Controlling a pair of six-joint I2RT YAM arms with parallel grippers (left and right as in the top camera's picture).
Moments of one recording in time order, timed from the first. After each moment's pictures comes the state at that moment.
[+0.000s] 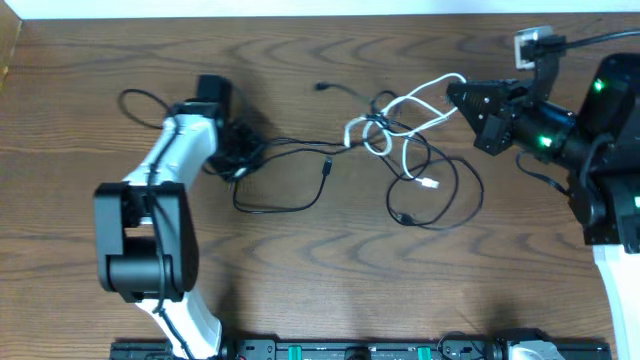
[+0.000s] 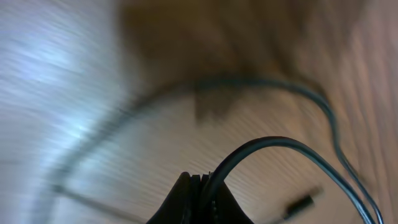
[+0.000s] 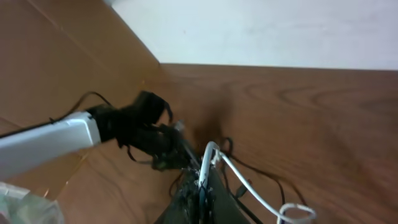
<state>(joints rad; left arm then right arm) 0.02 1.92 1.29 -0.82 0.27 -0.80 0.09 1.19 1.40 -0.64 -0.71 0.28</state>
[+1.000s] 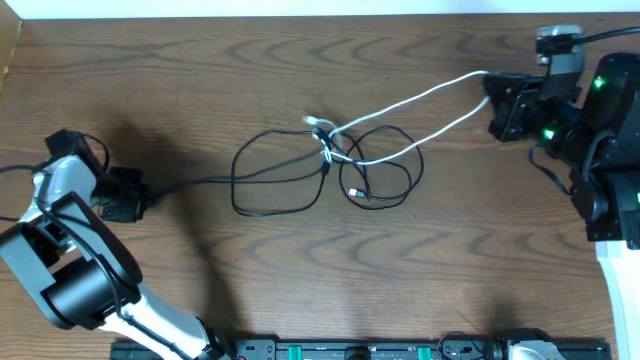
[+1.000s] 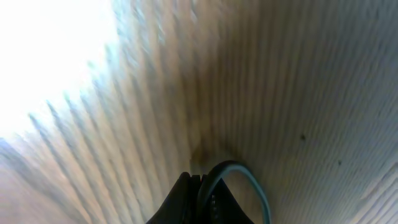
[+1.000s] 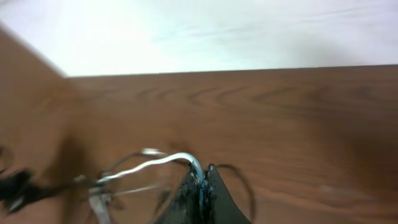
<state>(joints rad) 0.61 1.92 1.20 -0.79 0.23 -0.86 0.04 1.20 1.40 -0.69 -0.33 0.22</state>
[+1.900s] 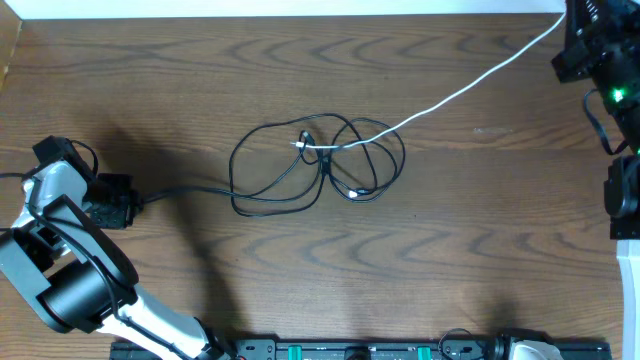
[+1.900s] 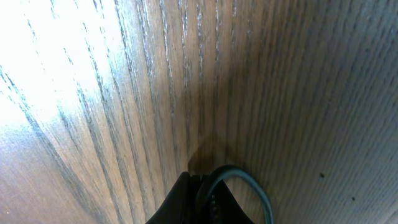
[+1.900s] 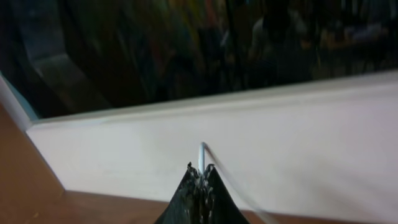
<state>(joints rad) 0.65 1.92 1.20 -0.78 0.16 -0.86 -0.10 1.19 1.42 -0.15 -0.43 0.33</state>
